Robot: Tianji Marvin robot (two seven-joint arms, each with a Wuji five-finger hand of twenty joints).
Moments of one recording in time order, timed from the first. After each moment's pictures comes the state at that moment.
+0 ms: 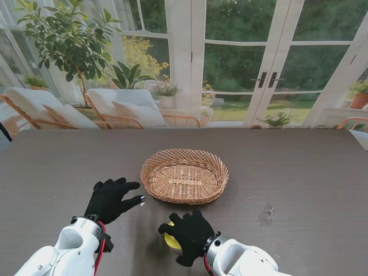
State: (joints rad) left arm 1.95 -1.09 -1.34 -2.09 0.82 0.29 -0.05; right arm -1.58 -1.01 0.78 -1.81 -1.29 0.00 0.10; left_hand 0.90 -0.08 -0.01 -0.04 0.63 0.15 0.12 0.30 0.51 0.33 0.05 0.22 0.27 0.40 0.06 0.29 0.02 0.40 0.16 0.53; right_hand 0.13 -0.78 1.14 -0.16 0.14 -0.17 0.71 0.42 0.30 0.13 0.64 0.34 0.66 0.25 0.30 0.33 0.54 0.43 0.83 0.55
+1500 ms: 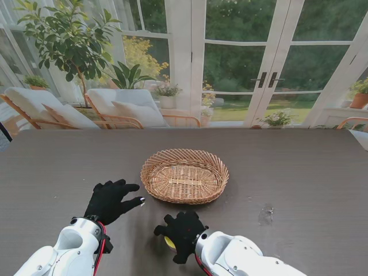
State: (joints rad) left arm 1.95 -1.09 -1.34 -2.09 0.82 0.30 -0.07; right arm -1.36 -1.00 0.57 -1.73 -1.21 0.09 0.23; left_hand 0.90 -0.08 -0.01 -0.04 0.65 0.15 0.13 0.31 0.51 0.33 0.05 0.22 0.27 0.40 0.06 0.29 0.03 0.40 0.16 0.53; right_hand 0.13 -0.77 1.13 -0.16 0.13 -0.17 0.62 0.43 0.26 0.13 0.60 0.30 0.55 0.29 0.19 0.25 0.54 0.46 0.70 0.45
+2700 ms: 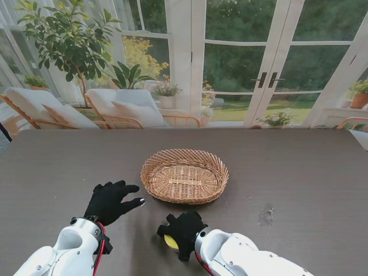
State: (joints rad) left arm 1.96 -1.08 -1.35 -2.09 0.82 0.30 -0.08; right arm -1.27 -1.00 0.47 -1.65 -1.17 0.14 0.22; left_hand 0.90 -0.08 -0.01 -0.04 0.65 0.15 0.13 0.31 0.51 0.33 0.05 0.22 0.27 0.40 0.06 0.29 0.03 0.40 0.16 0.53; right_hand 0.23 -0.89 1.14 -0.16 0.11 -0.23 0.69 0.68 0.25 0.13 0.77 0.45 0.63 0.29 0.39 0.35 0.54 0.47 0.85 0.45
